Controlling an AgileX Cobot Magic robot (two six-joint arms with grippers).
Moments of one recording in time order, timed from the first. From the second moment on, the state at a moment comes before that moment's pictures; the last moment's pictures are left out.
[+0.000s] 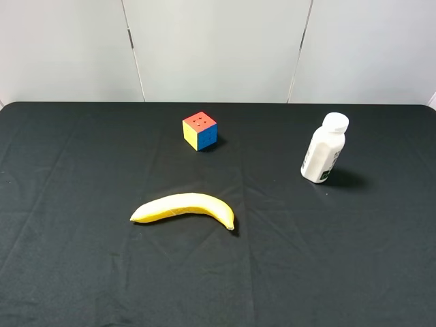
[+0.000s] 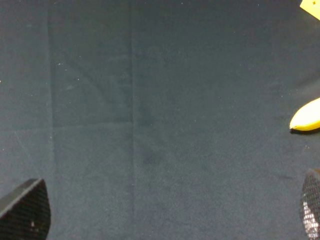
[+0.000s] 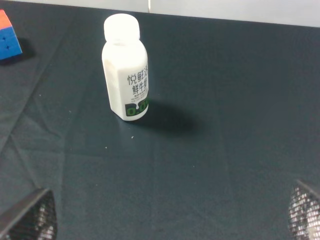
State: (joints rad) left arm -0.05 0.00 -0.49 0.04 1.06 -0.01; right arm 0.14 0.00 -0.49 0.01 1.03 -0.01
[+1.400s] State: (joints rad) left arm -0.05 0.00 -0.49 0.04 1.06 -0.01; right arm 0.21 1.31 -1.35 0.03 1.10 -0.39
